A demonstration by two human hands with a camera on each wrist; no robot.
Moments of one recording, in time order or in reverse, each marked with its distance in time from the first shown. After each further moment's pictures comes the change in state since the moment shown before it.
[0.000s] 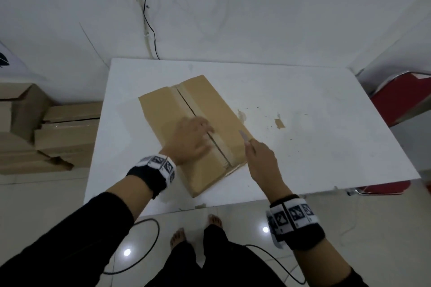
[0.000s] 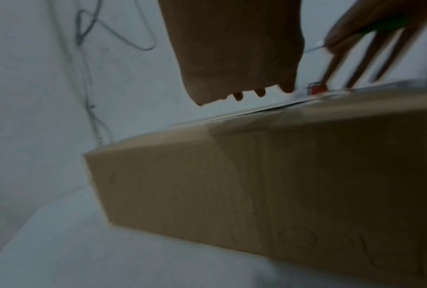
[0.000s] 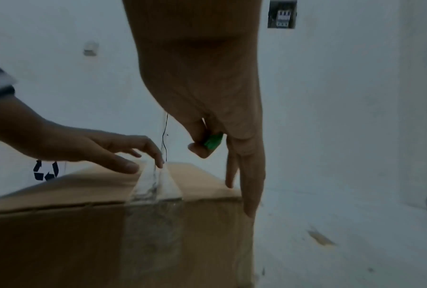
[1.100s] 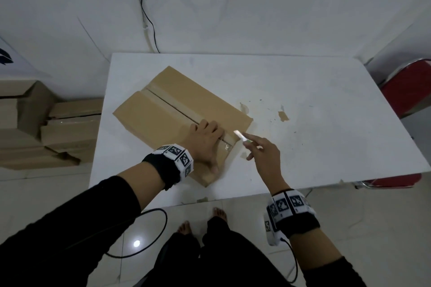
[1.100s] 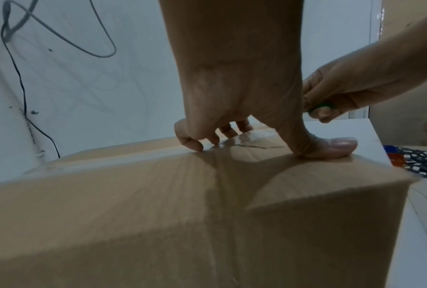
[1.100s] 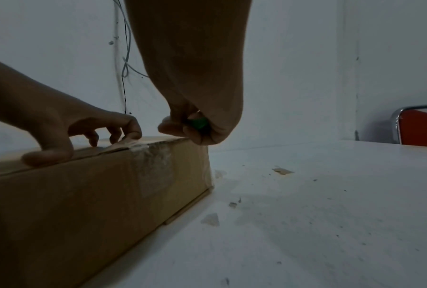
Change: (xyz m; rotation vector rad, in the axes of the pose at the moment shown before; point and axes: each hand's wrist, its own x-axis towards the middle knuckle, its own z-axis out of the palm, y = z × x) left_hand 0.016 0.052 -0.004 0.222 -0.476 -0.098; right_hand 0.008 0.037 0.025 0.548 0.133 0.056
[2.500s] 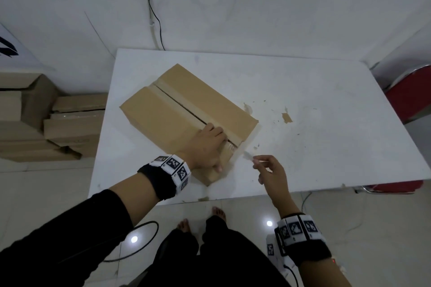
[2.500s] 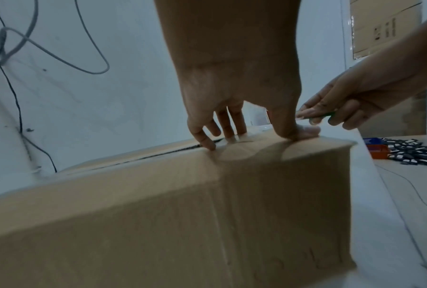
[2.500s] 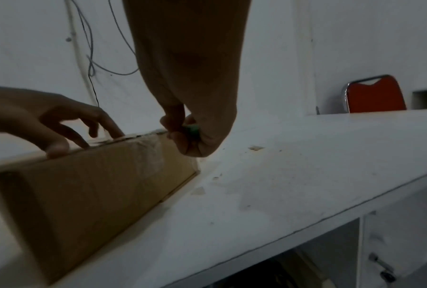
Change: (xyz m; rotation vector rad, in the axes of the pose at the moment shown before) left_hand -0.012 -0.003 0.011 -0.124 0.142 0.085; right_hand -0.037 0.026 -0.010 0.127 -0.007 0.223
